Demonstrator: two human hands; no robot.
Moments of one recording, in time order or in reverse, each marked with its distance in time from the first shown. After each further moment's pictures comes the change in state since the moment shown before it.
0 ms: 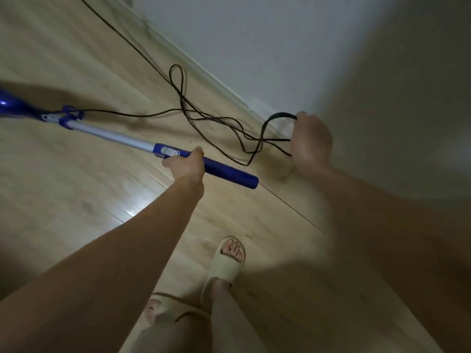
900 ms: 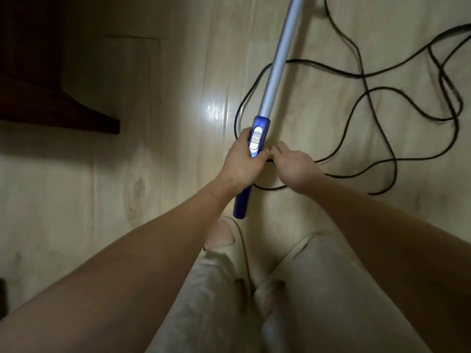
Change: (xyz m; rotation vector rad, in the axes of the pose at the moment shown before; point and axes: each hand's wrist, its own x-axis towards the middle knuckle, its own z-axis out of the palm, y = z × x) left_hand 0.216 -0.239 -0.378 0.008 0.175 0.200; right_hand -0.245 -0.355 0.396 -0.532 -0.500 -1.499
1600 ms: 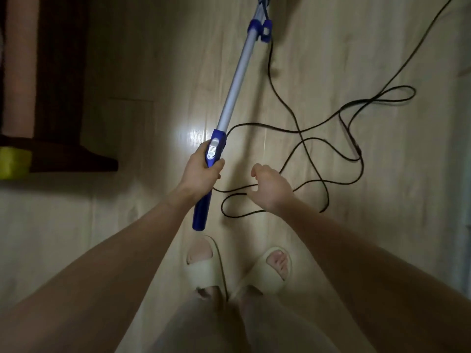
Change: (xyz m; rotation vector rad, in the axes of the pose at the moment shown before) left_hand -0.044 0.115 -0.056 0.007 0.063 0.021; right_hand -0.079 0.002 -0.157 0.530 -0.052 0.279
